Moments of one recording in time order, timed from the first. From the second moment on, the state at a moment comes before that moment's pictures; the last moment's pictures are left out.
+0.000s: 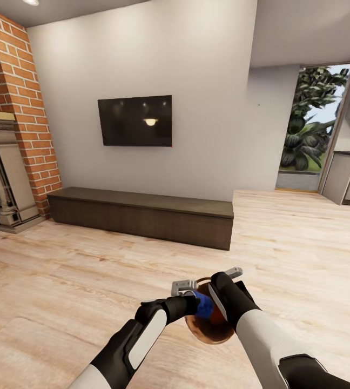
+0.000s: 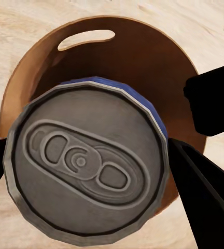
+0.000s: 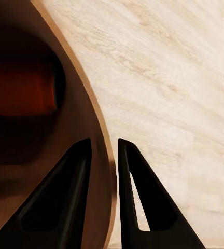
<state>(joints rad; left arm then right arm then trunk) -0.51 -0.17 -0.54 -1.00 0.69 0.53 0.13 -0.80 0.17 0.07 -0.49 0.20 0.87 -0.46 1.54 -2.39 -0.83</state>
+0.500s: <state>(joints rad) -0.51 -0.17 -0.54 -0.97 0.69 0.50 0.13 -0.80 0.17 0.07 -0.49 0.22 0.89 -0.38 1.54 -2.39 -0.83</state>
